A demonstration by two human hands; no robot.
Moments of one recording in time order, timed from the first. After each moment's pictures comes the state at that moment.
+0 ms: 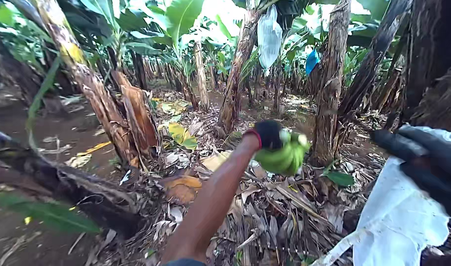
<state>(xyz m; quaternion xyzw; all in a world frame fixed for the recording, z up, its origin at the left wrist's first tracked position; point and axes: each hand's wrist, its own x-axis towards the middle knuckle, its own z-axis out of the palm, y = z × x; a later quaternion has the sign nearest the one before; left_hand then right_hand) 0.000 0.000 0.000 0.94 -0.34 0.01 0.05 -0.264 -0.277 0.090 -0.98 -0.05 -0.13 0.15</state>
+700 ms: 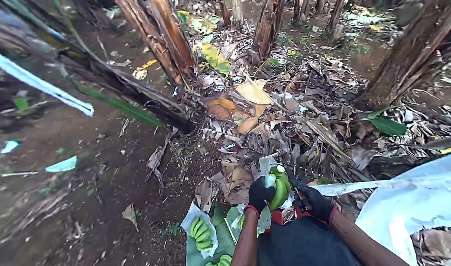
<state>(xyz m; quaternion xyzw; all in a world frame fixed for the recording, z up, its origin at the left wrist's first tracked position) -0.303 0.092 -0.364 0.86 0.22 -0.26 0.37 -0.273 -0.145 -0.387 -0.51 0.24 0.47 0.68</state>
